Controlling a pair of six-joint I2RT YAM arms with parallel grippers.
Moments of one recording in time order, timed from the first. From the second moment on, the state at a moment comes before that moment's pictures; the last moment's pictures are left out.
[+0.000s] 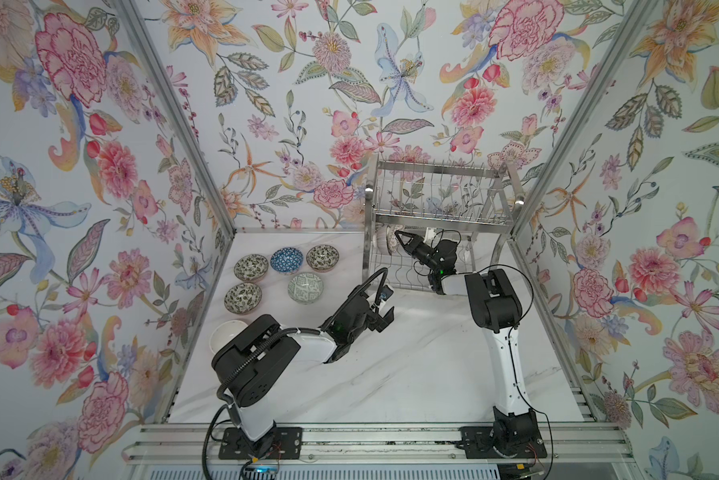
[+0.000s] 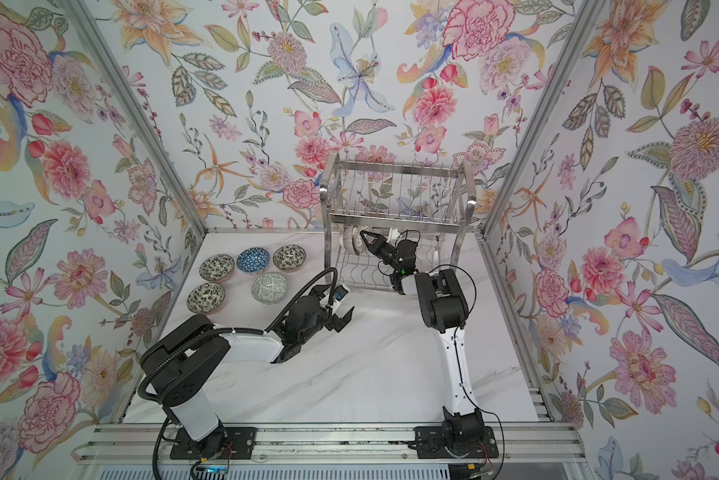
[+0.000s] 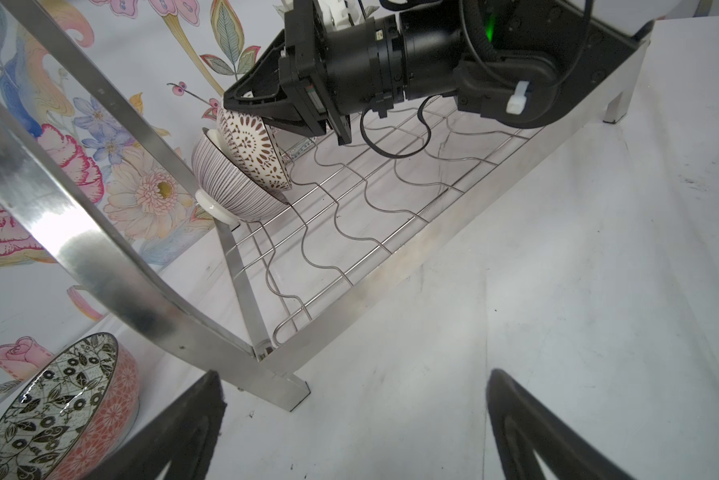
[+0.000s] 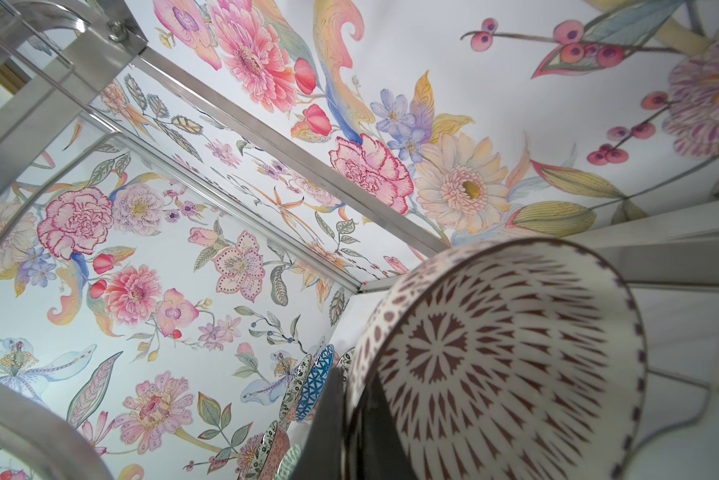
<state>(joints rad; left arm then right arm) -0.79 1.76 0.74 0.69 -0.19 0.30 0.26 2.47 1.56 1.10 -0.60 1.09</state>
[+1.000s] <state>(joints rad) -0.79 1.76 0.74 0.68 -0.19 0.30 0.26 2.44 1.59 0.87 -0.63 0.91</state>
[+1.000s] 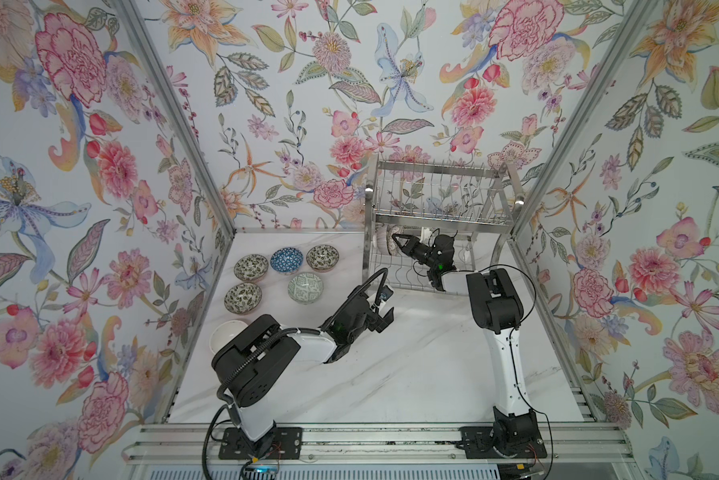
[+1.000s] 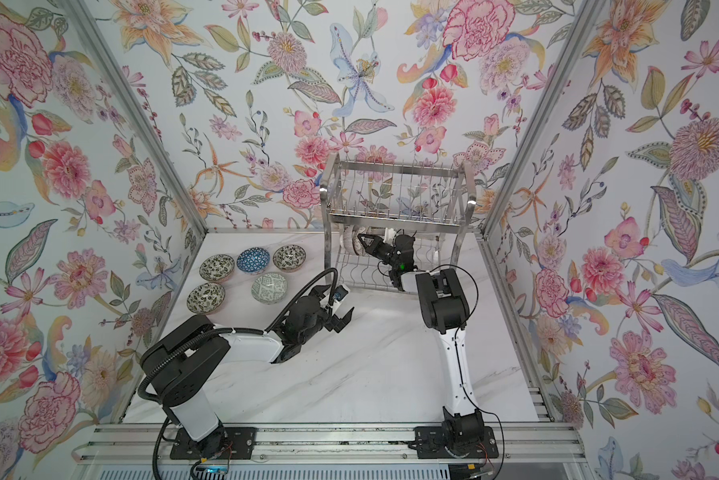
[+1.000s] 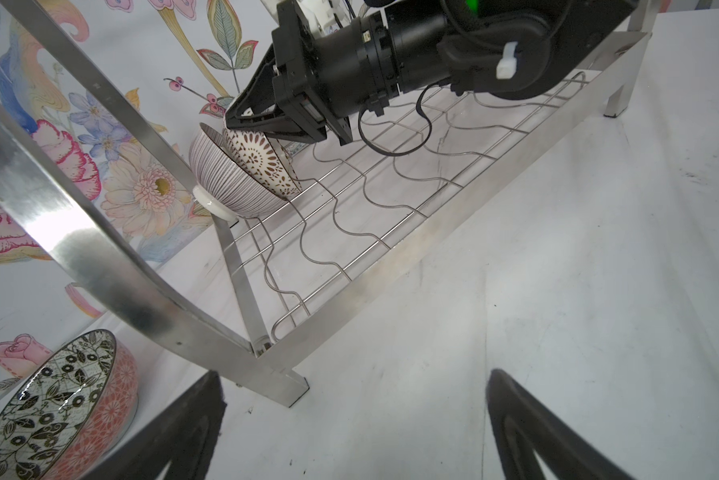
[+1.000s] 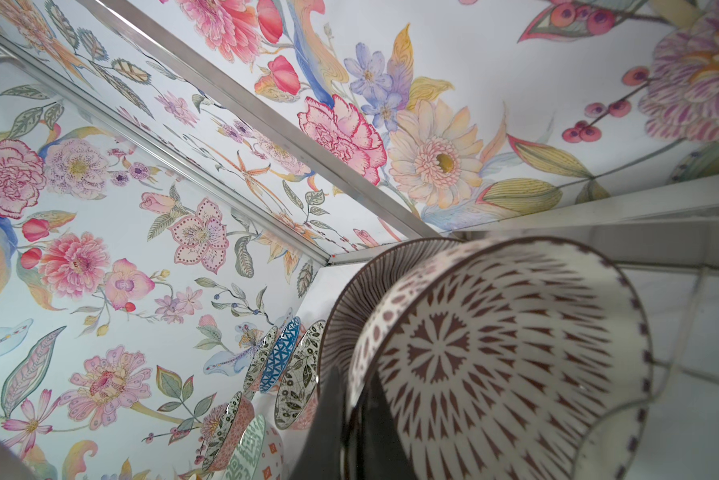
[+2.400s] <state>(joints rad) -0.79 1.76 0.74 0.68 -0.20 0.30 0.28 2.41 1.67 0.54 -0.61 0.68</state>
